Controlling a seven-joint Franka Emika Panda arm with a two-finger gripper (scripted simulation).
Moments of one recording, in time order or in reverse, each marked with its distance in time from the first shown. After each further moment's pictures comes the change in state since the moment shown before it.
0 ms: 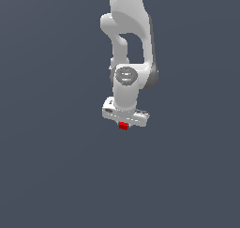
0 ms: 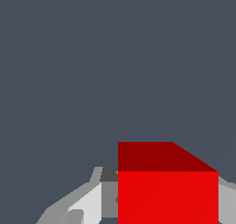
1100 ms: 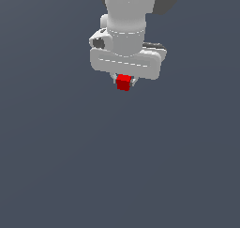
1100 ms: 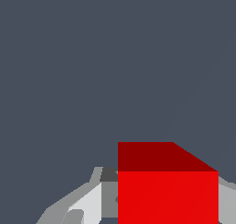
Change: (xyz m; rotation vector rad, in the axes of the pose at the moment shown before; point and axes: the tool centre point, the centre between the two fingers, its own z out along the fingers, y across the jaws) arm -0.009 0.008 -0.249 0.001 0.003 0.001
